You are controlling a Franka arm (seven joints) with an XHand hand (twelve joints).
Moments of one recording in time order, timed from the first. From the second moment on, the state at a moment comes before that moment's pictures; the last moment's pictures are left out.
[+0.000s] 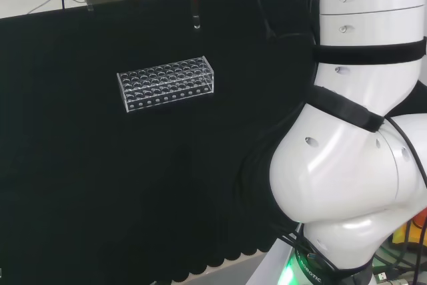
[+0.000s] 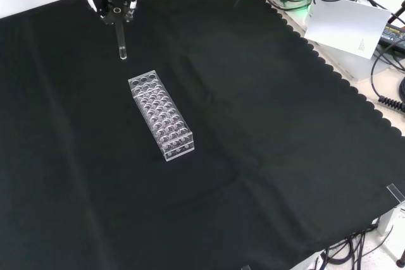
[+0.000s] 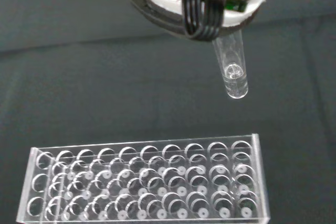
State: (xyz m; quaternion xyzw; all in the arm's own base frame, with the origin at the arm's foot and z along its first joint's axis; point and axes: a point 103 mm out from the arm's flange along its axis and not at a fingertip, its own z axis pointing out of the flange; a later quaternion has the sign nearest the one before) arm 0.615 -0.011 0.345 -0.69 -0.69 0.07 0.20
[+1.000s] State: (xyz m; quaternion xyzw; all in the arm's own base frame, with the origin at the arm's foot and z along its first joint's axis) arm 0.620 -0.008 0.333 -0.68 -0.70 0.07 0.21
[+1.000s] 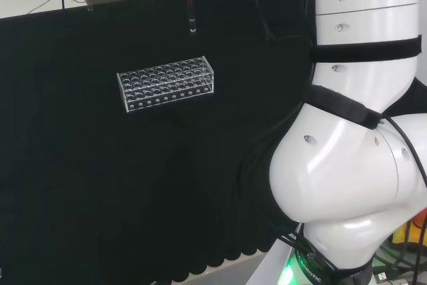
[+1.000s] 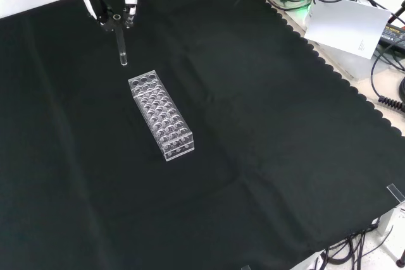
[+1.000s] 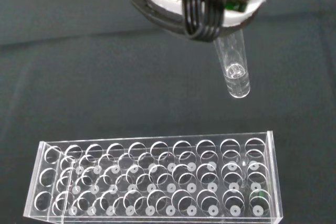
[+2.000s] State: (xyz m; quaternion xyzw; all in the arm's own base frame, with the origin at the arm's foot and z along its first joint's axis) arm 0.619 -0.005 0.285 -0.68 -0.69 0.09 0.24
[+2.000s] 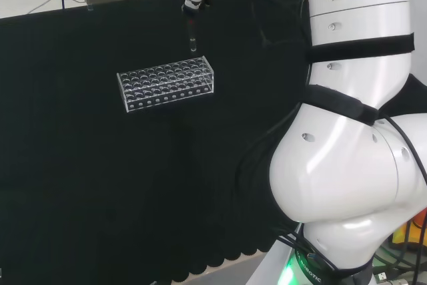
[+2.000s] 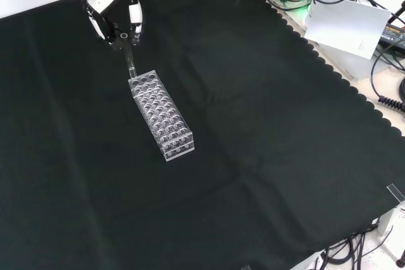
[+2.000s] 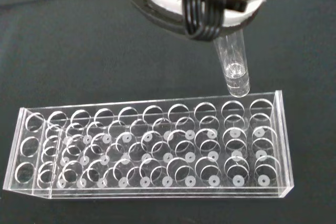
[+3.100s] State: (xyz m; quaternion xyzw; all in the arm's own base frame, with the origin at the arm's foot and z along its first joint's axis) arm 0.616 0.006 0.261 -0.67 -0.69 0.09 0.26
